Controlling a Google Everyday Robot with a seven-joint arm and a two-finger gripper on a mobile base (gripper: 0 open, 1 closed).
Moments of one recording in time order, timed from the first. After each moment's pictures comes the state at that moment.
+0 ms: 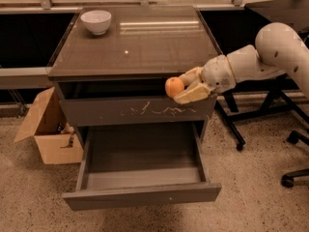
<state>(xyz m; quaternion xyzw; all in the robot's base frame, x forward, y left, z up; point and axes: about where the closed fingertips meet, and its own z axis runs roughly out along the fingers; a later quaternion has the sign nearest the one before) 0.606 -0.094 0.830 -0.60 0.63 0.32 0.37</state>
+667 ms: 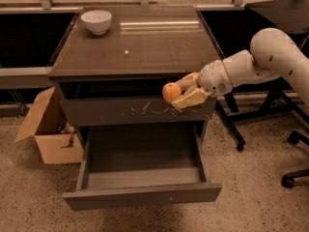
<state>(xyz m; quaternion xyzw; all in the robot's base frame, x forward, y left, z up) 0.595 -0.087 0.813 -0.60 0.64 0.33 0.35</state>
